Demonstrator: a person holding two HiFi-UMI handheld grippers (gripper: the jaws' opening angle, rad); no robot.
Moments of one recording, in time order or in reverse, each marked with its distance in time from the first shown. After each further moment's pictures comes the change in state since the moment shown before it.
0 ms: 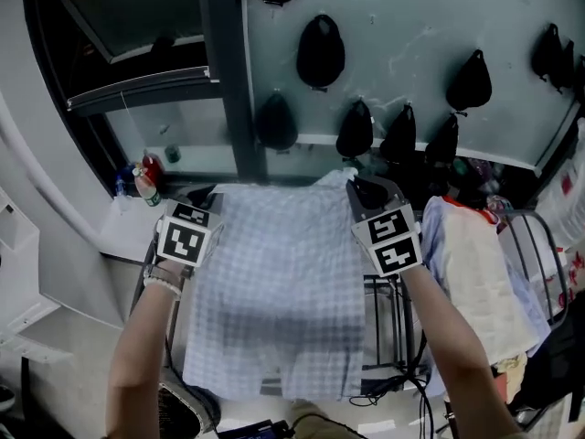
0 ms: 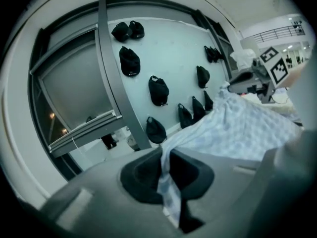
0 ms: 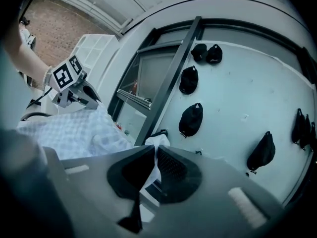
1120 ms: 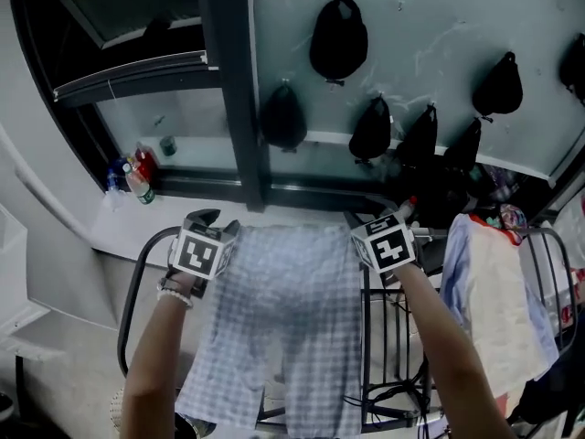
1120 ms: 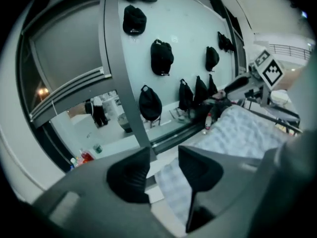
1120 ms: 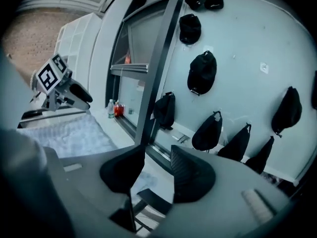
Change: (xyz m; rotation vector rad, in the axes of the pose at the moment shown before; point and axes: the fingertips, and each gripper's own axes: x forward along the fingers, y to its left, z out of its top) left arm 0.112 -0.003 -0.101 -0.127 0.178 -0.092; right arm 0.122 0.011 -0.123 0.153 0.295 0.104
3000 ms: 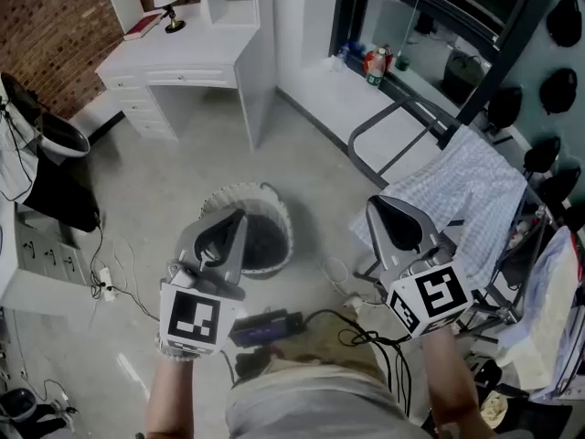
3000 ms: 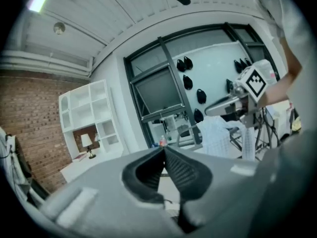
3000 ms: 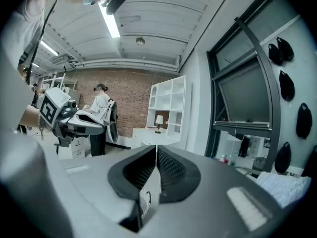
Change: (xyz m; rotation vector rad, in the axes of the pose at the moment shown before) left arm -0.735 -0.140 -0.336 -0.208 -0.253 0.669; right arm -0.443 0.634 0.066 -0.204 -0.569 0.800
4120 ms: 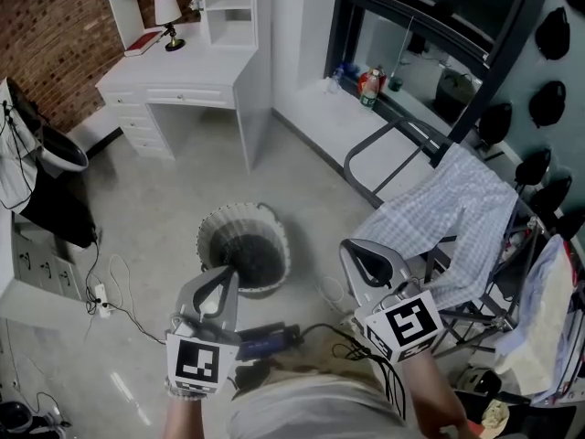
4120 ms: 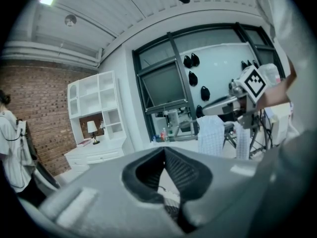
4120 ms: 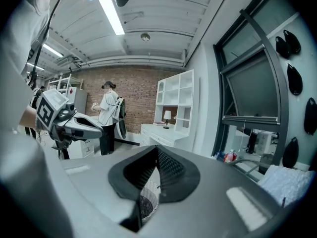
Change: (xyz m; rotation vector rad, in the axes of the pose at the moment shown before) left arm -0.050 -0.013 -0.050 -0.066 0.063 0.033; right arm 0.000 0.057 -0.023 0.002 0.052 0.081
